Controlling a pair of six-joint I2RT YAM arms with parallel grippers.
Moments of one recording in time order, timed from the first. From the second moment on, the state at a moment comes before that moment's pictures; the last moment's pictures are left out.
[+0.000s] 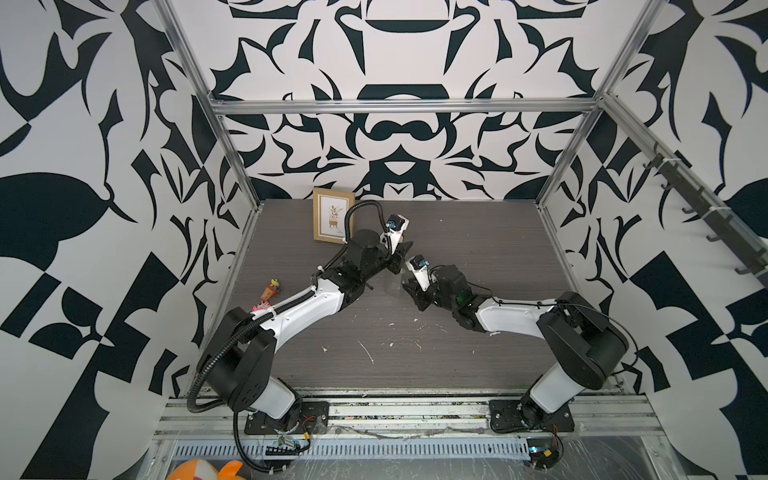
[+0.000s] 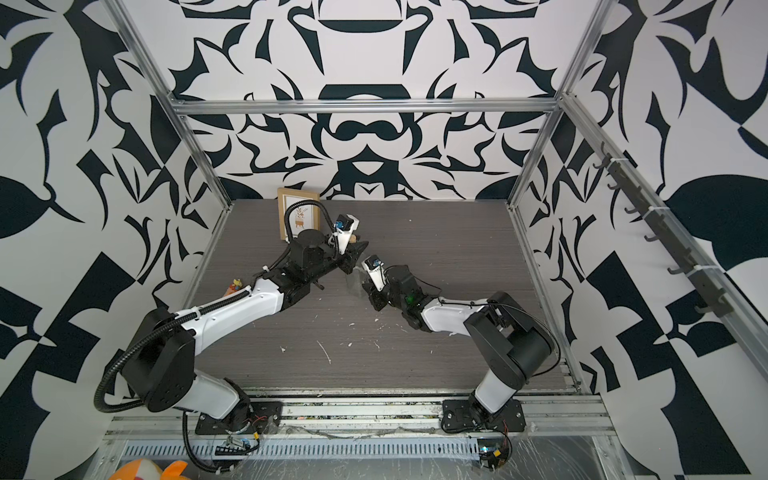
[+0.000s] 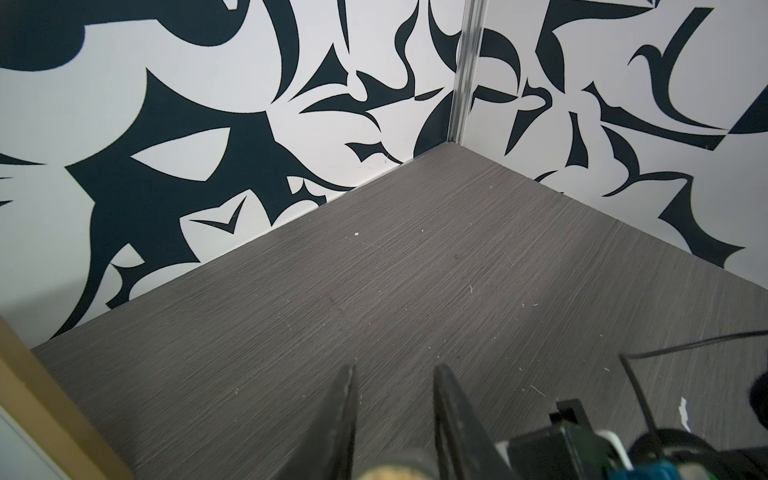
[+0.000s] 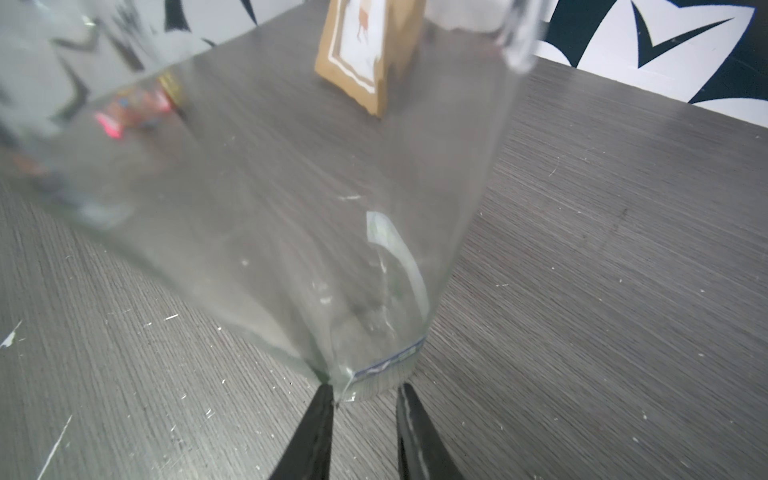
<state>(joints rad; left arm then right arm) -0.67 1.52 1.00 0.26 0.11 0.03 0.68 1.63 0.70 0.44 -0.16 0.02</state>
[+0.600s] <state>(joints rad) -0.67 1.52 1.00 0.25 0.11 0.03 0.68 1.66 0.72 0.42 -0.16 0.03</state>
